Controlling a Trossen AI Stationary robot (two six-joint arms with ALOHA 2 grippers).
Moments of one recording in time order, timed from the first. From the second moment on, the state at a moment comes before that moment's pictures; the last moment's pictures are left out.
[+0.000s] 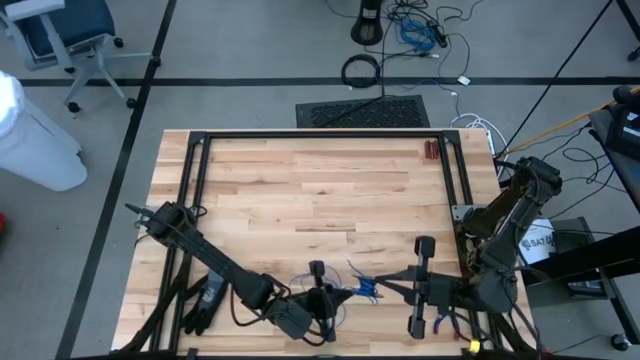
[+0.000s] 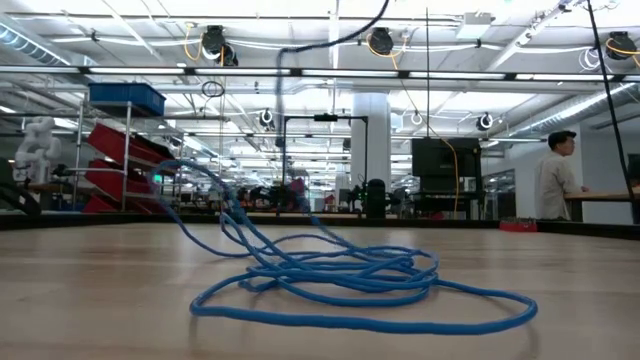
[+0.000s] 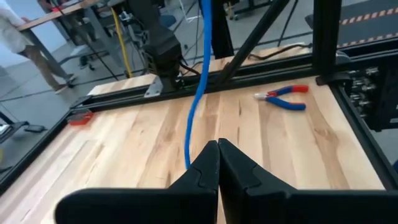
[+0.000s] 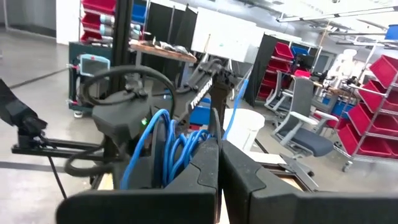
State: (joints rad) left arm -0.60 1.99 1.50 0.11 -0.79 0.01; right arm 0.92 1.38 1.18 0.27 1.07 -0.22
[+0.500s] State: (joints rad) left arm -0.53 1.99 1.50 0.27 -0.69 -0.02; right arm 0.91 1.38 1.18 0.27 1.07 -0.21
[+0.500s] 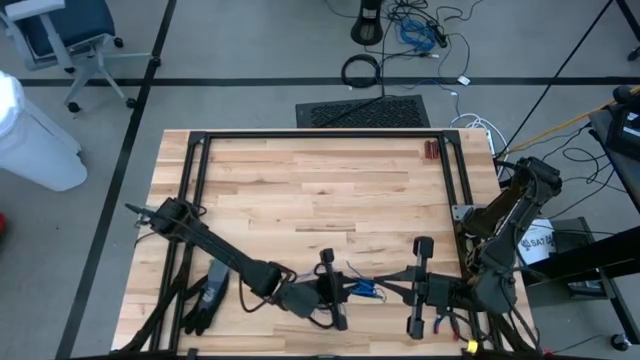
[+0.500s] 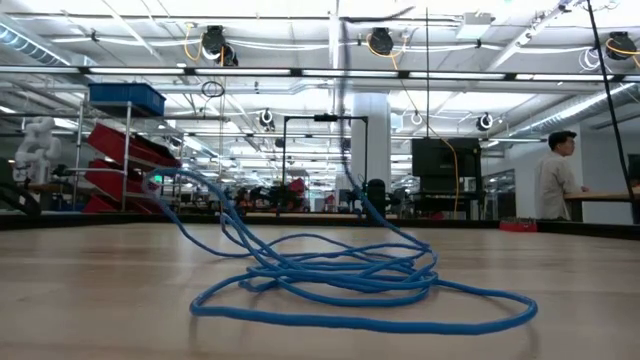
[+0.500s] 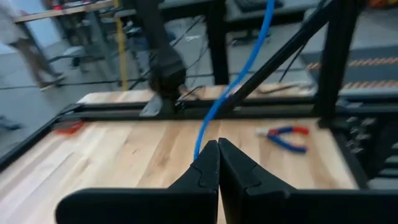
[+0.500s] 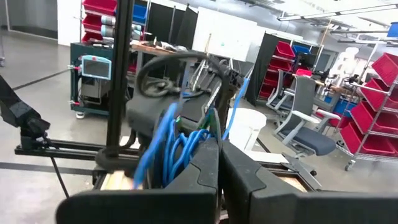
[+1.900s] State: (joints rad) left arm -0.58 1.90 1.50 -0.08 -0.79 -0.10; right arm 1.05 1.35 1.18 0.28 1.18 -0.27
